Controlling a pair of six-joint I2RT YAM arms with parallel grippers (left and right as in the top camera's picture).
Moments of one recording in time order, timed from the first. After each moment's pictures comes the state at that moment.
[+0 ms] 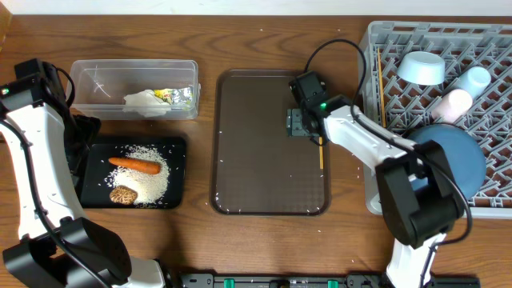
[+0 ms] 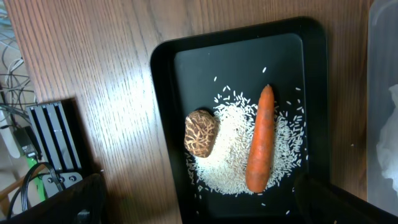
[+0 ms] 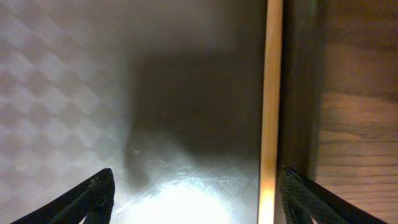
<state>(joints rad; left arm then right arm) 0.42 1.64 1.56 -1.45 -0.23 -0.97 0.47 2.01 1.31 -0.54 0.14 0.48</state>
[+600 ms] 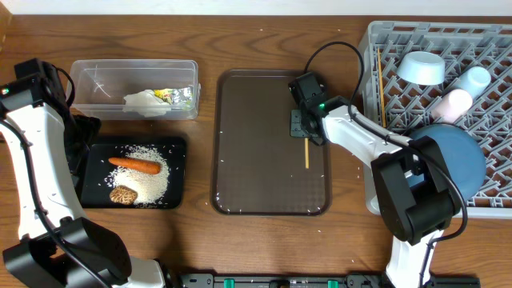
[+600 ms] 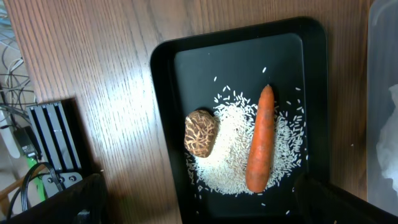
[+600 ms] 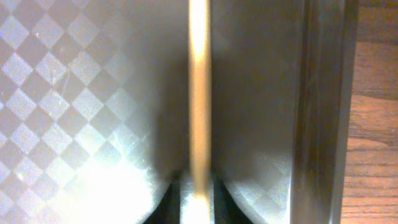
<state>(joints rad) 0.42 1.64 1.56 -1.45 -0.23 -0.97 0.47 2.02 1.31 -0.51 0.11 0.50</state>
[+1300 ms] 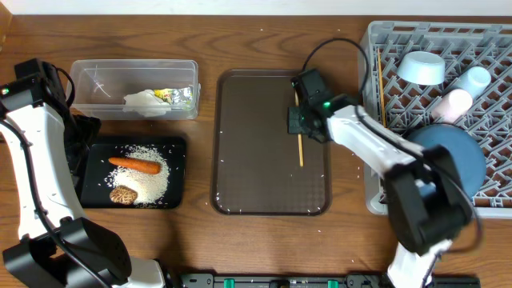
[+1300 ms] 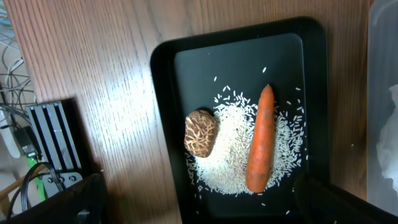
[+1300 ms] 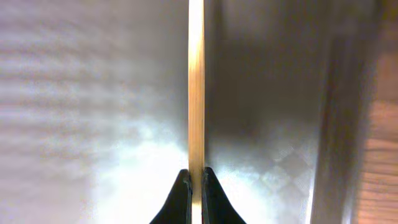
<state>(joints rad) 0.42 1.64 1.56 -1.45 -0.23 -0.97 0.46 1.92 1.31 -0.51 0.00 0.46</state>
